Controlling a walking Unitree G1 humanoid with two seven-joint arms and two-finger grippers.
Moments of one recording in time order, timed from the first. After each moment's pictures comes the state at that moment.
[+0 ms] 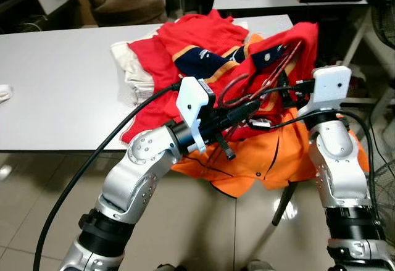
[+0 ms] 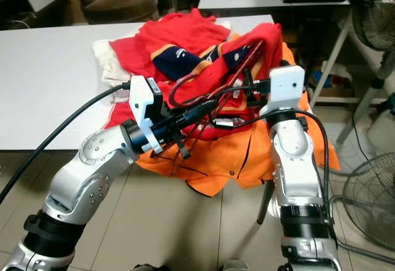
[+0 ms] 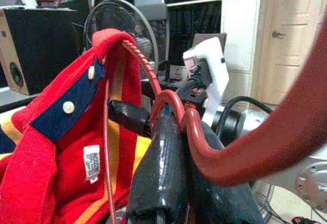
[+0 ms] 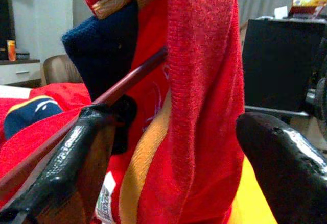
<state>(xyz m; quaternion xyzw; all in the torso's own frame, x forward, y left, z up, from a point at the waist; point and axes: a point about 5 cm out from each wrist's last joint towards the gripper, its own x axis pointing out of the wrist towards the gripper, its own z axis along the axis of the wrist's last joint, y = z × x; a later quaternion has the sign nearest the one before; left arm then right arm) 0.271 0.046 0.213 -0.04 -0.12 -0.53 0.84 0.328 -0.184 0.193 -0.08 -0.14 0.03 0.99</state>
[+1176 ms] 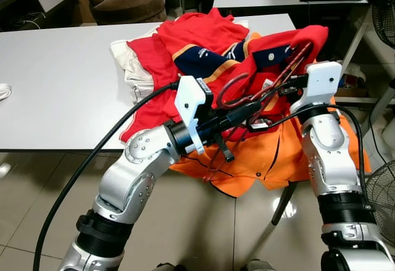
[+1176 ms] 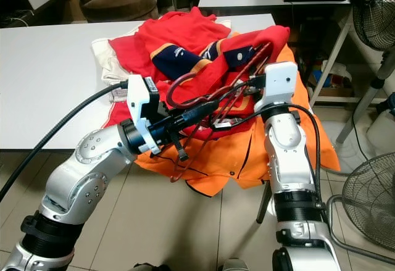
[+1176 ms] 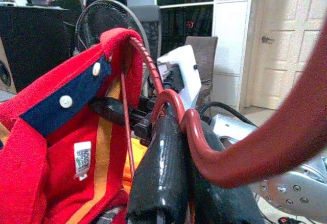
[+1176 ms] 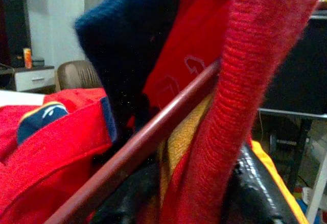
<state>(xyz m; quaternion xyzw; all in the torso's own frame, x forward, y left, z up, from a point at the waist) 0.267 0.046 0.216 -0.05 -0.12 -0.55 0.83 0.341 -0.175 0.191 -0.06 -0.15 0.06 0.99</state>
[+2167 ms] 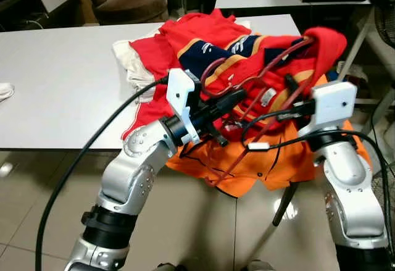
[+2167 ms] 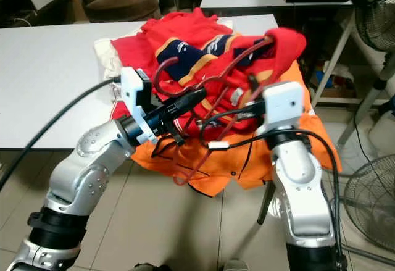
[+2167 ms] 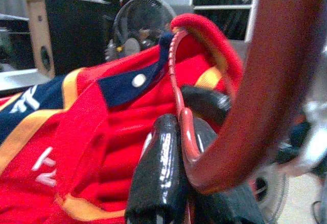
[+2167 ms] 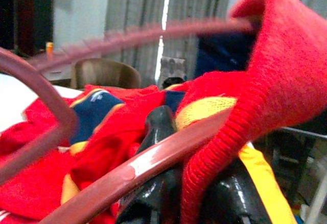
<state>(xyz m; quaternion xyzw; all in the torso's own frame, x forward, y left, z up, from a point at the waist) 0.288 0.054 0.207 -0.08 -0.10 -0.49 0.86 0.275 -0.159 0.203 -0.10 -0.16 0.10 0.98</state>
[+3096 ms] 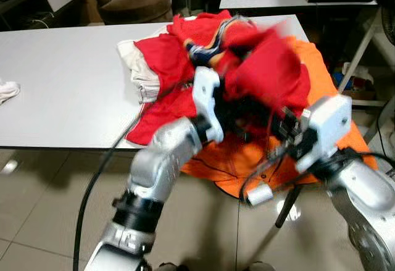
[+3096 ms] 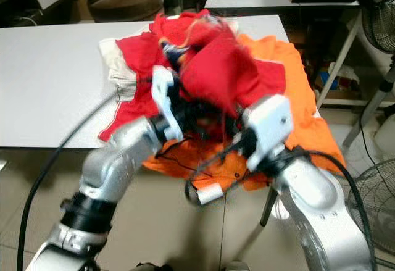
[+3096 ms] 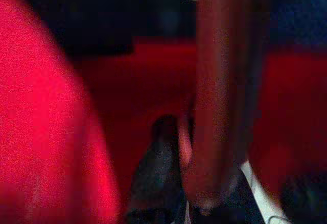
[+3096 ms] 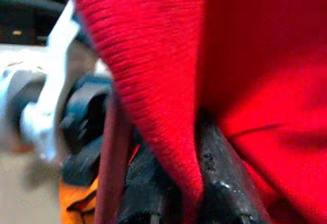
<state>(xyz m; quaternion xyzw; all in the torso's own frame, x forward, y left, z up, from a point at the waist) 0.305 0.018 0.207 -0.17 -0.03 -0.50 0.85 0.221 -0.139 0.214 -0.10 -0.10 0.32 0.94</state>
